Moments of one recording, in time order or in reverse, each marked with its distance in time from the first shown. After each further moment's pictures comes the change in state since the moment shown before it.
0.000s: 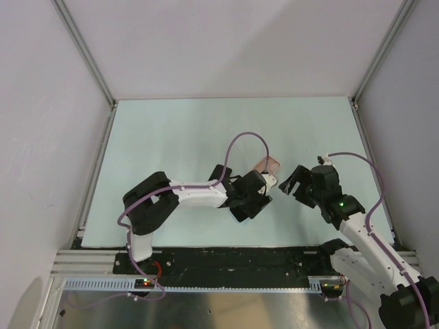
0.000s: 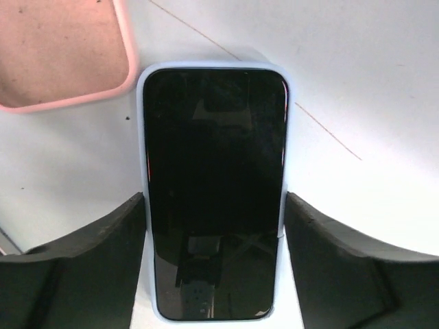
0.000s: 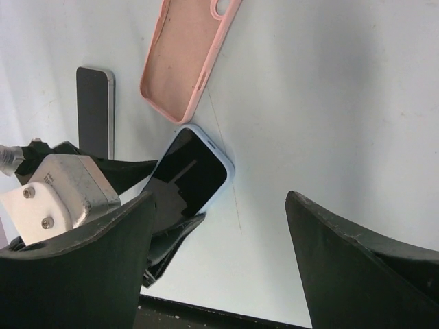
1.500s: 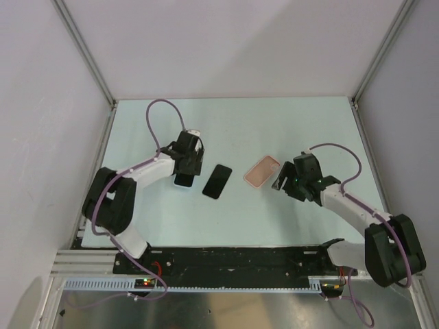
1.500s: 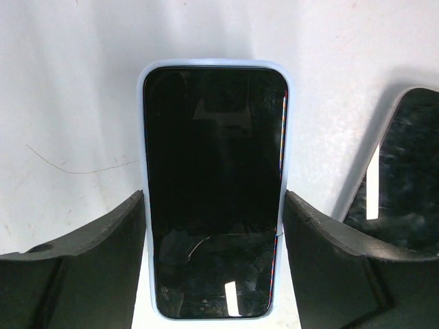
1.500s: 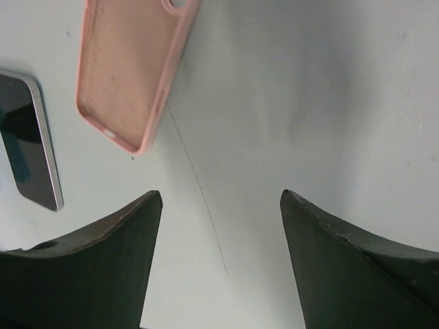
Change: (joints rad) left arm 0.605 -0.256 -0.130 -0.123 -0.185 -0.072; right arm 0.011 0.406 0.051 0.151 -0.014 -0.026
